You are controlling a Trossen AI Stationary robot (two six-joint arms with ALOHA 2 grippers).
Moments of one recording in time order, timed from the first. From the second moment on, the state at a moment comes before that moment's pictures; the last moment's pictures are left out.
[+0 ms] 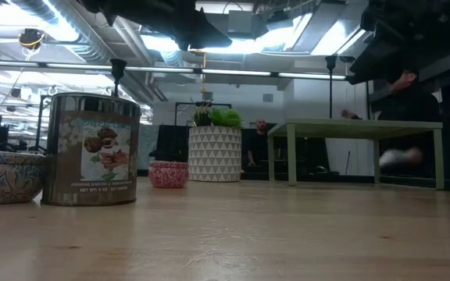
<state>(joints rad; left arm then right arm) 0.17 1.34 0.89 0.23 -0.11 0.26 -0.09 0.71 0.66 -0.59 0.12 0.30</state>
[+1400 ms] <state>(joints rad) 0.16 1.34 0.89 0.23 -0.11 0.14 0.21 0.38 0.30 -0.22 -0.06 0.07</state>
